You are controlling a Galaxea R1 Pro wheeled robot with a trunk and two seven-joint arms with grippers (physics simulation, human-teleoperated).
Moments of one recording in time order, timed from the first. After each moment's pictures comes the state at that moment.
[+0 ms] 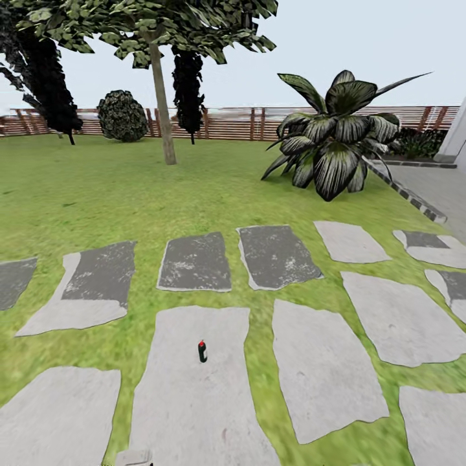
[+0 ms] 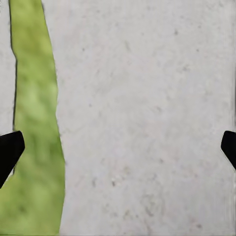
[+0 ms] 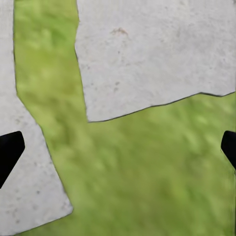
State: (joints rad) left arm -0.25 0.05 0.03 -0.37 0.05 -0.14 0.00; right arm -0.04 -0.02 -0.13 -0.67 0.10 -0.26 0.00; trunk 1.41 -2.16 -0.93
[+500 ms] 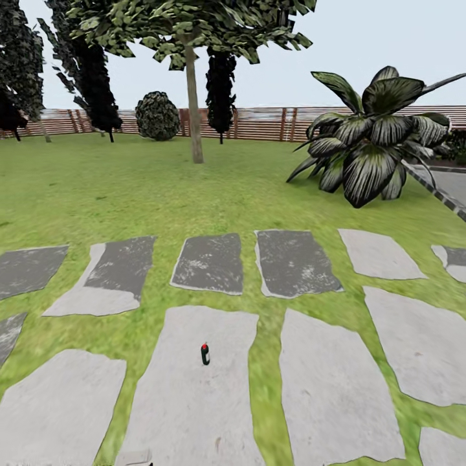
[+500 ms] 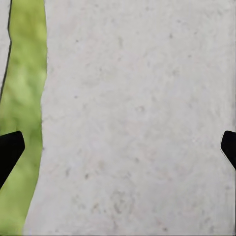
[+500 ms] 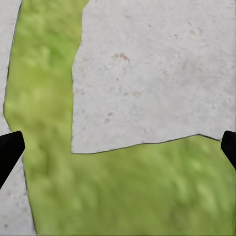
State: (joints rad) left arm -0.25 0.05 0.03 -0.37 0.05 -0.14 0.00; right arm -0.04 -0.02 -0.13 -0.67 0.10 -0.26 0.00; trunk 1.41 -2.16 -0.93
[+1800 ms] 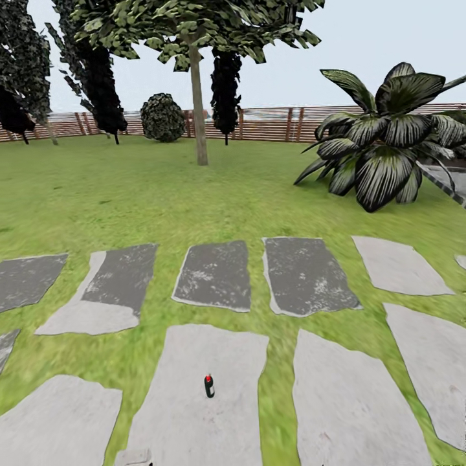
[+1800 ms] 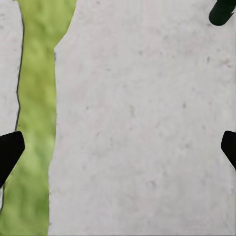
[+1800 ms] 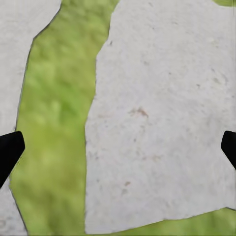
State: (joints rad) left arm -0.25 0.05 0.03 -0.37 0.05 -0.14 0.00; right arm -0.04 -0.02 -0.13 -0.67 0.10 -0.26 0.00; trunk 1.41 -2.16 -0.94
